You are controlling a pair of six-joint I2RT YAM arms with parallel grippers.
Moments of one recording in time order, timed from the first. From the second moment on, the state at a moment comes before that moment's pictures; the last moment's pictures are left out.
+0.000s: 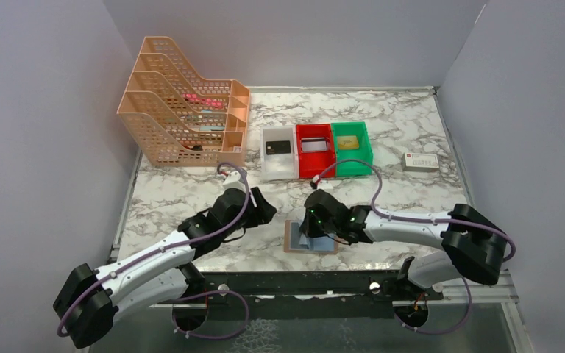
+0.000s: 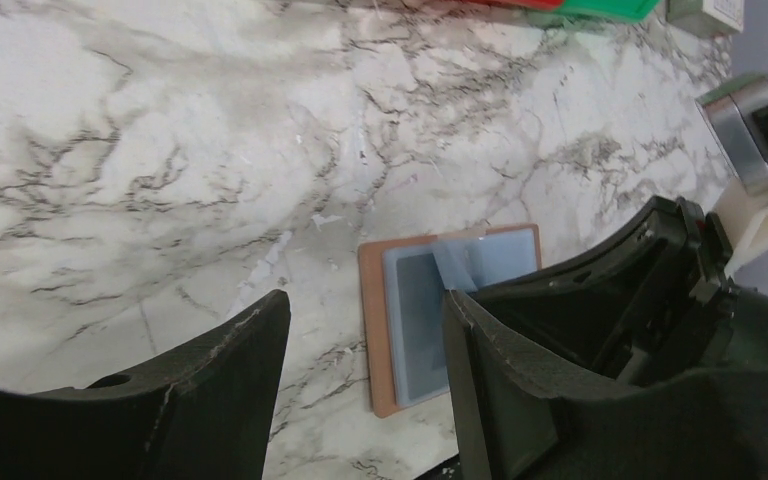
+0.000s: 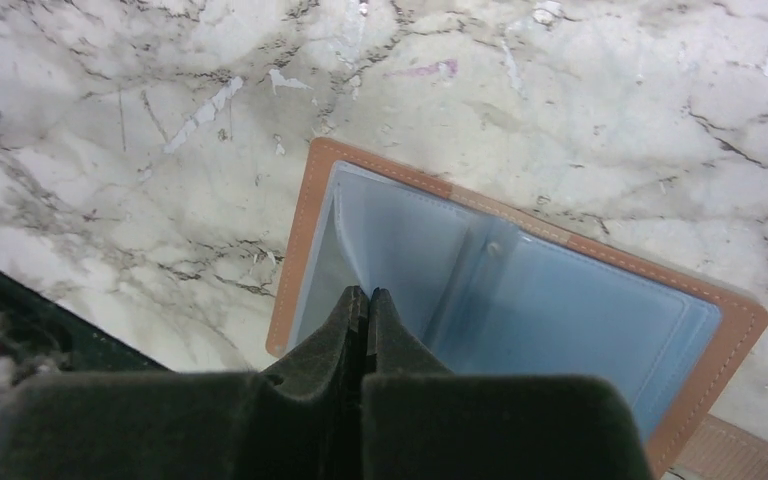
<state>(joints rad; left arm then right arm) -0.82 0.86 0.44 -0.16 -0.20 -0.87 1.05 1.44 0.71 -0.16 0.20 0.83</state>
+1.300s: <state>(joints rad) -0.82 1.13 0.41 0.17 0.14 -0.87 0.84 1.46 0.38 0.54 -0.22 1.06</state>
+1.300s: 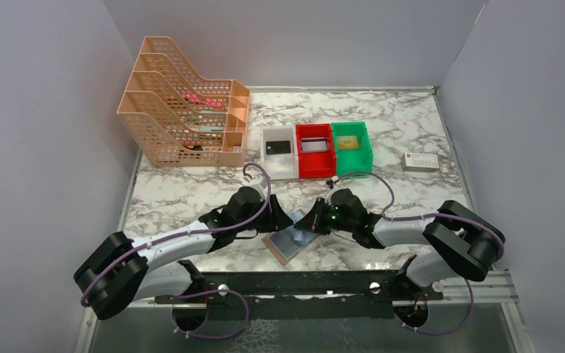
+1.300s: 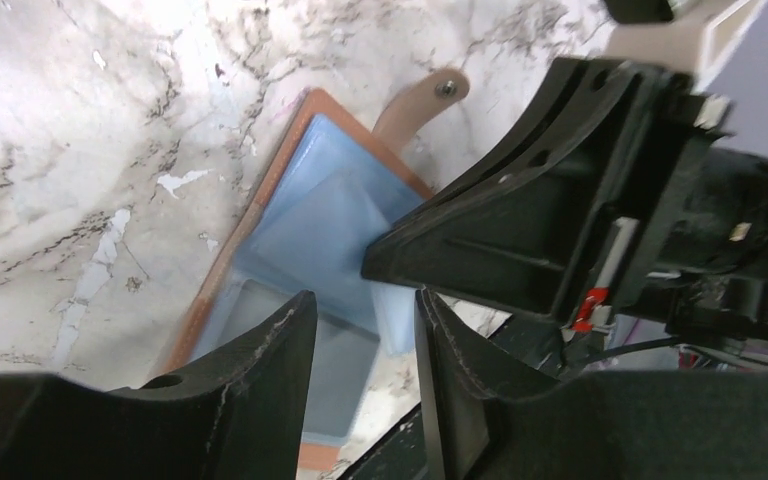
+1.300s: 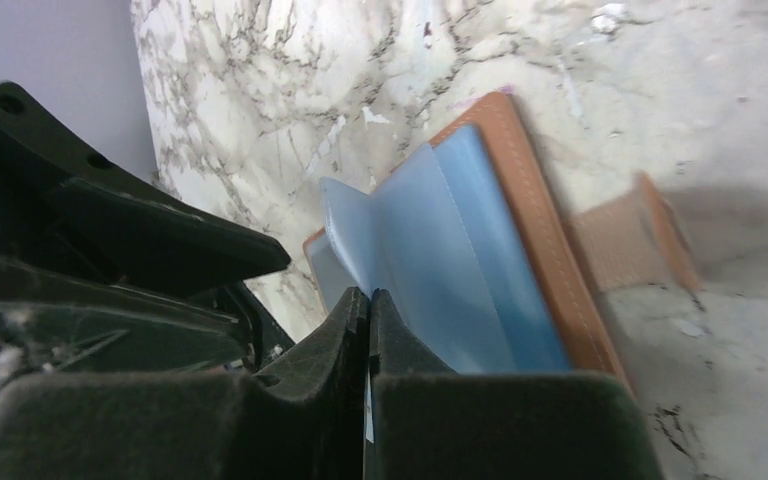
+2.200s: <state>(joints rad) -0.89 1.59 0.64 0.24 0.31 -0.81 0.82 1.07 0.47 -0.06 0.12 0.91</state>
